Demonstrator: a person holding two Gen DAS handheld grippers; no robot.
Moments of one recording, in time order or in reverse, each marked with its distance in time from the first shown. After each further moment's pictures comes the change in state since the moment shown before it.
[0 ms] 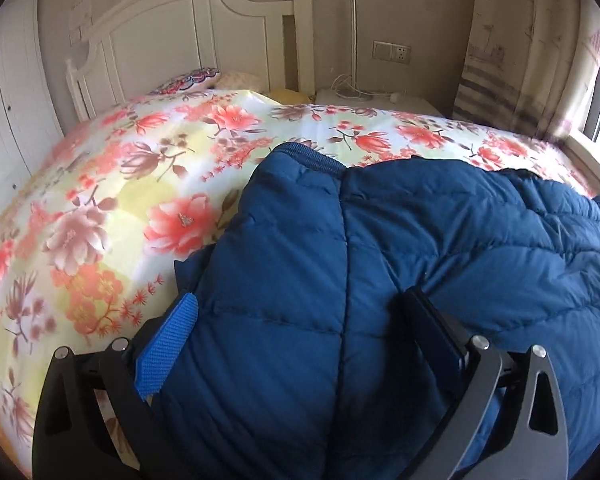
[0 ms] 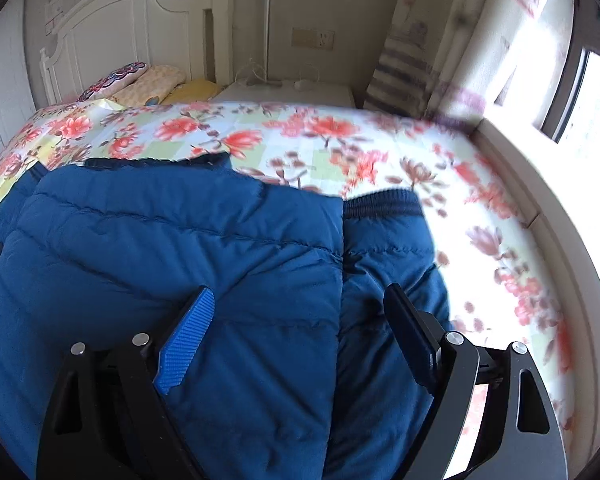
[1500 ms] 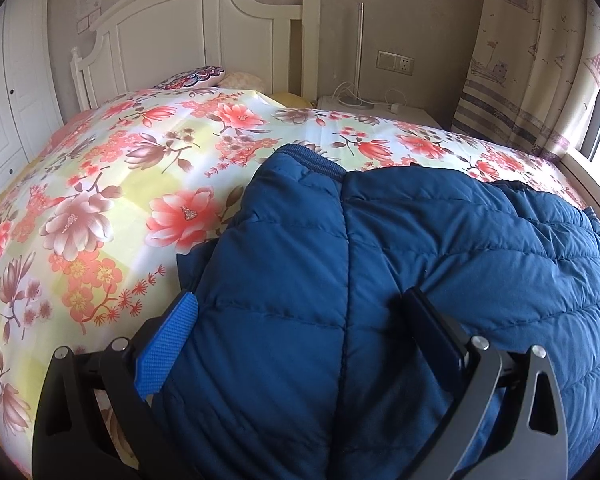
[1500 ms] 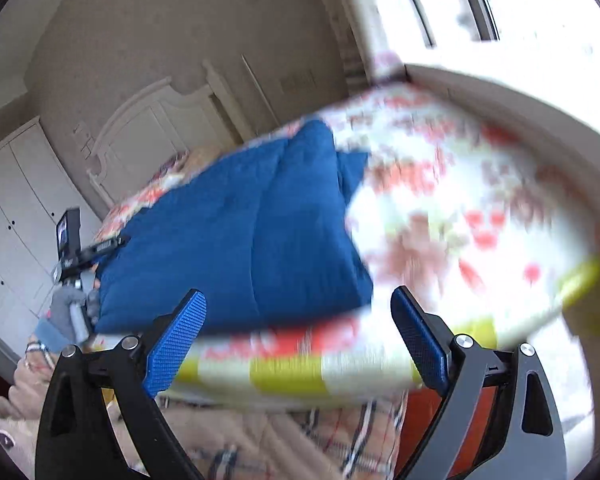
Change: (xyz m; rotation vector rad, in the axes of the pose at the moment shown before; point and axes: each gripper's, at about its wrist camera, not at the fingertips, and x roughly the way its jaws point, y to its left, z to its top) left arm -0.007 0.006 -0.004 -0.053 -0.018 -0.028; right arm -0.140 -0.102 -0.218 0.427 -0.039 0.345
